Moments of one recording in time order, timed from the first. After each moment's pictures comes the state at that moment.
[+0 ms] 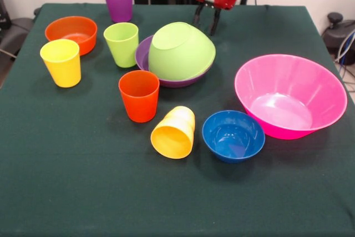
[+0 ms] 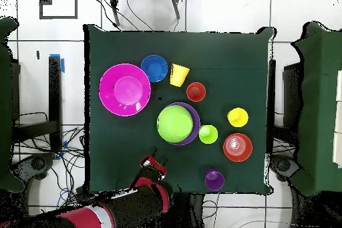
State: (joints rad) arm 0.44 -0.15 -0.52 2.03 -0.12 -0.58 3.11
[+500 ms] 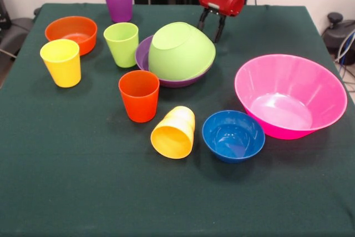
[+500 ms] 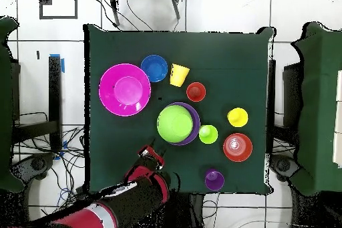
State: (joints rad) arm 0.41 -0.23 -0.50 1.96 -0.14 -0.44 3.11
